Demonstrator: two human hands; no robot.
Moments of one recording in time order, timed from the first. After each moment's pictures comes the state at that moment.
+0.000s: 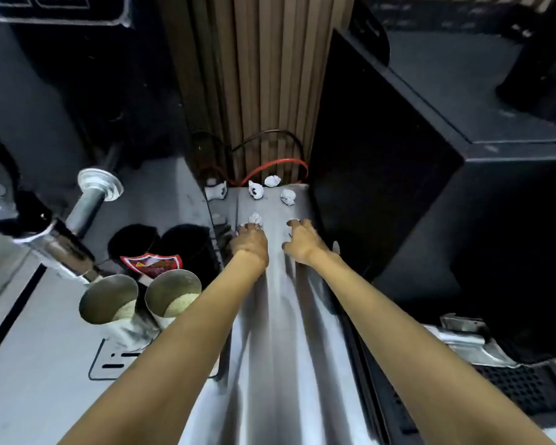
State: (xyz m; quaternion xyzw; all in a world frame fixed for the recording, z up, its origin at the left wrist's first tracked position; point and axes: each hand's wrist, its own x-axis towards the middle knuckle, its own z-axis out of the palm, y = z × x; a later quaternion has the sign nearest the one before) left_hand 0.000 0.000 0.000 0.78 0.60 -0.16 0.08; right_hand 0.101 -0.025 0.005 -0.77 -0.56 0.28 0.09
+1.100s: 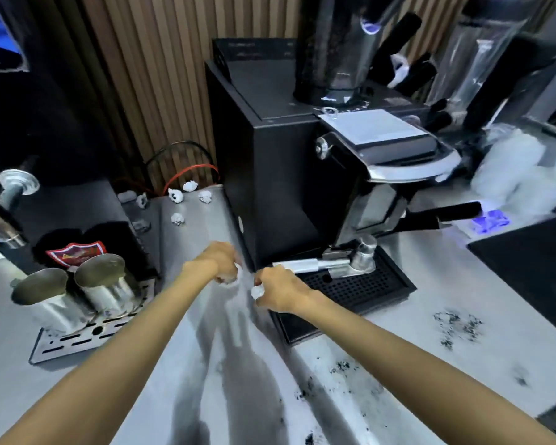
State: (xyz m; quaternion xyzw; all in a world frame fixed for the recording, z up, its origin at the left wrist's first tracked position) left_hand 0.030 -0.152 0.065 0.85 0.45 -0.15 0.22; right_hand 0.123 -0.255 0.048 -0.77 -0.58 0.26 0.05
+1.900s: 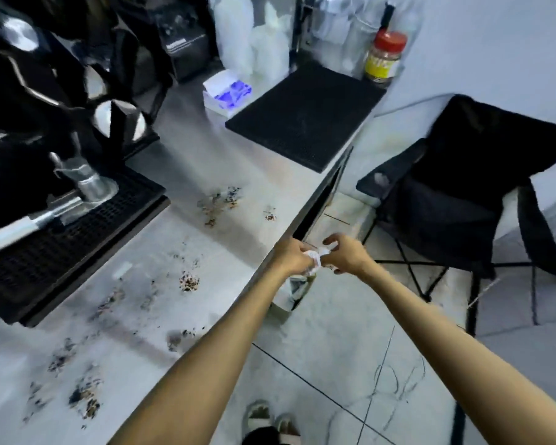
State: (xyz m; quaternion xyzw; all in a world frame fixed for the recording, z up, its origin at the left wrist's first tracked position) left_hand 0.295 -0.584 -0.040 0.84 0.19 -0.17 0.47; right_hand 0.347 -0.702 -0.044 -0.92 -0.05 0.27 0.28
